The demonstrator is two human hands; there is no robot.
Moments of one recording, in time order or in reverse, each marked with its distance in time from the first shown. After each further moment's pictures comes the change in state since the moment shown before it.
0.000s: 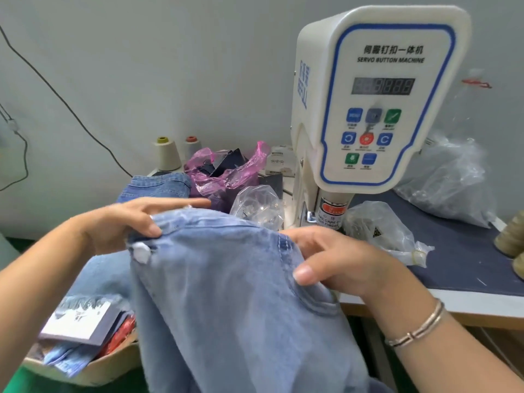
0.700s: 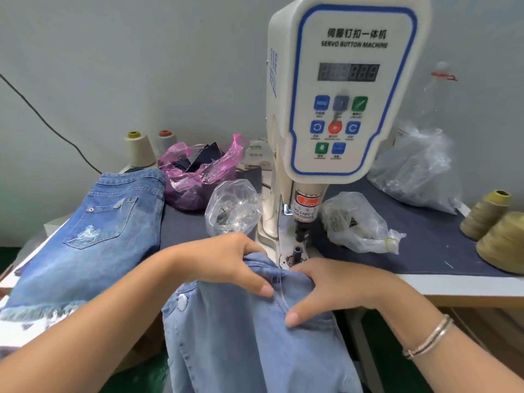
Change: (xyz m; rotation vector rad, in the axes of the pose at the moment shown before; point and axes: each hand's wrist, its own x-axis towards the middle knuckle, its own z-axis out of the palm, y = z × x) left_hand 0.091 -0.029 0.121 0.688 -0.170 -0.059; right_hand -0.043 0.030 -0.021 -0.696 0.241 0.483
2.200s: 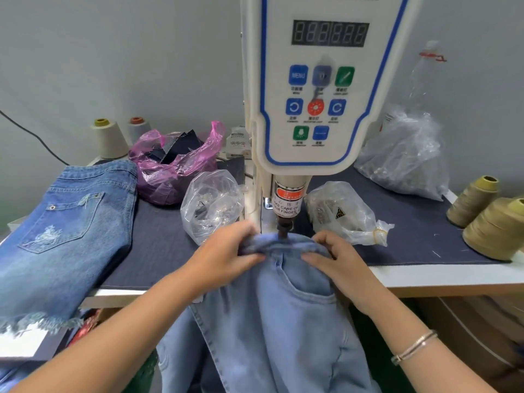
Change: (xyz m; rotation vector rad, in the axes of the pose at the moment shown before) left_hand 0.069 -0.057 0.024 0.332 0.640 0.266; right_hand 0.026 0.102 0.004 0.474 0.764 -0.137
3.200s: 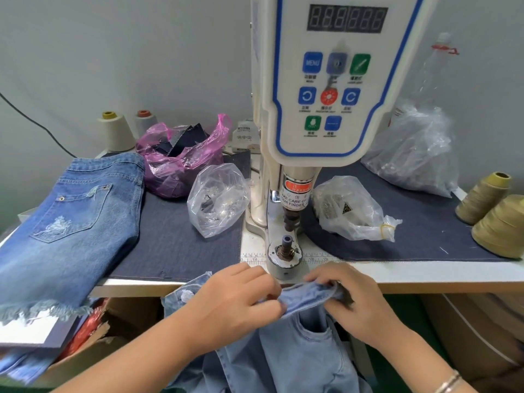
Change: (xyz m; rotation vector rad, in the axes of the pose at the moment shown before) left_hand -0.060 0.048 0.005 0.323 0.070 0.508; right_hand -0.049 0.004 0.004 -0.440 -0.114 -0.485
